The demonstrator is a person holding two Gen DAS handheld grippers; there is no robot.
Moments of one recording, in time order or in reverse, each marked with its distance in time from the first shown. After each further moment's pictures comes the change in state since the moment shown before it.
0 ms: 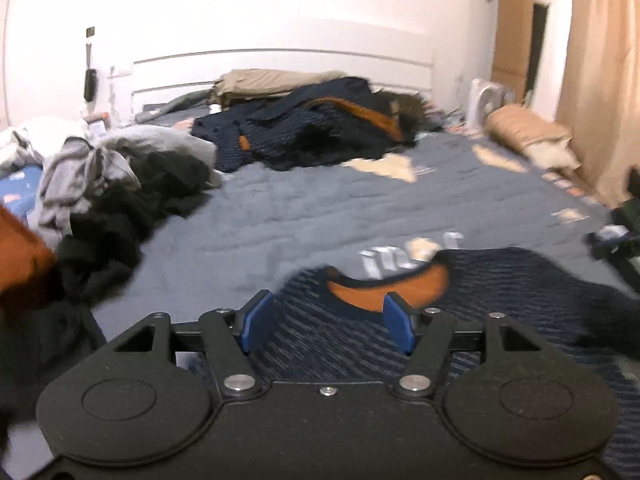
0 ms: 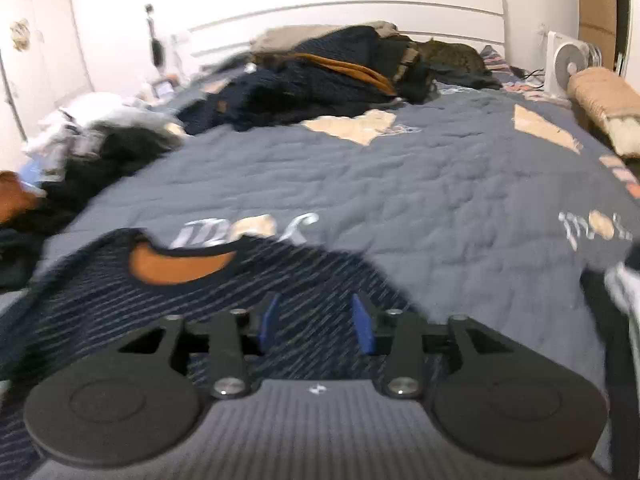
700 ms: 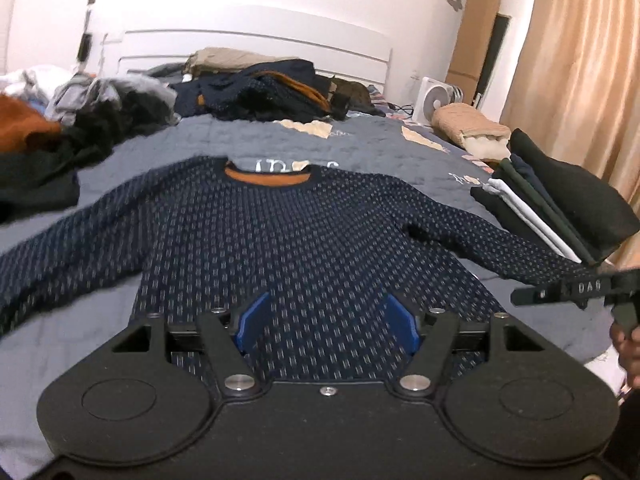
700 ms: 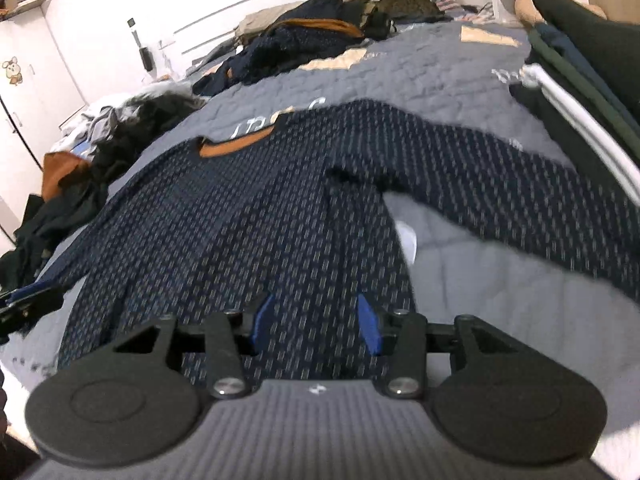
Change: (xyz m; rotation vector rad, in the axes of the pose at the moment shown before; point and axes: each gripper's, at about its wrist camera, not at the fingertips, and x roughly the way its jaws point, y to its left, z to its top) left arm -0.159 -0.123 -0.148 -0.090 0.019 -0.103; right arm -0.148 0.046 -0.195 0.175 0.049 0.010
